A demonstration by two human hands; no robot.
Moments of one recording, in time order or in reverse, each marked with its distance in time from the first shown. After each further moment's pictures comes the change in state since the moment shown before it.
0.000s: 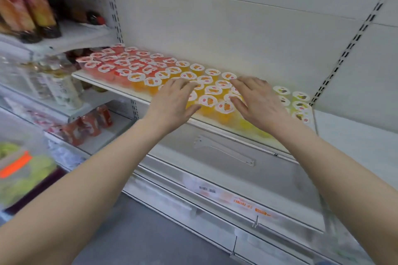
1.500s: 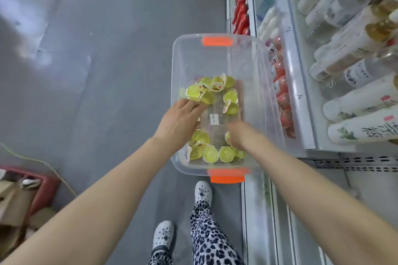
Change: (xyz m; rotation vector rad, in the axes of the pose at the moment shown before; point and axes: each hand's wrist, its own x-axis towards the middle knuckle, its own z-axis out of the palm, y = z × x) left_hand -0.351 -0.565 0.021 0.085 -0.195 -1.125; right_hand 0.317 -0.690 0.421 0.082 -1.079 -0.971
